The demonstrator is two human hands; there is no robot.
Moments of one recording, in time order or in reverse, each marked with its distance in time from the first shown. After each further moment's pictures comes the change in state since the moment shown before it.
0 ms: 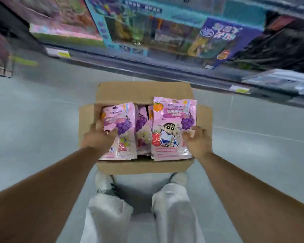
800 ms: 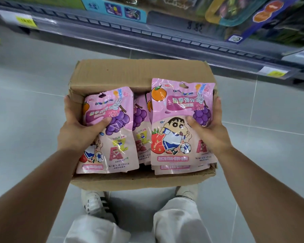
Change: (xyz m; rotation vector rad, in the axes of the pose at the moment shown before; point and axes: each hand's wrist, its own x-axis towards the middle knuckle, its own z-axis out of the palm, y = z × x) left_hand 0.071 -0.021 0.048 -0.396 0.178 -0.072; right_hand 0.090 0.032 0.053 0.292 0.007 -0.076
